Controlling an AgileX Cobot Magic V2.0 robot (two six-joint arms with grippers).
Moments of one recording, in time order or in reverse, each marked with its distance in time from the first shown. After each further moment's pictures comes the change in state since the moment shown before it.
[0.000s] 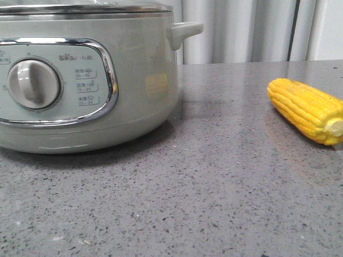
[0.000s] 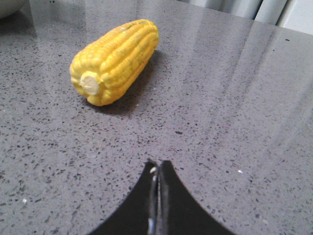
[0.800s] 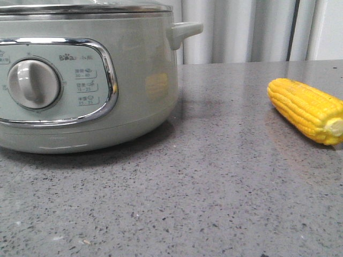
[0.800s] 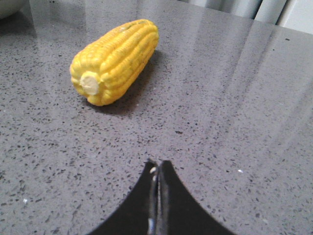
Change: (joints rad) left arm 0.000 0.000 0.000 0.000 0.000 0.000; right arm 0.000 0.000 0.000 0.000 0.000 0.002
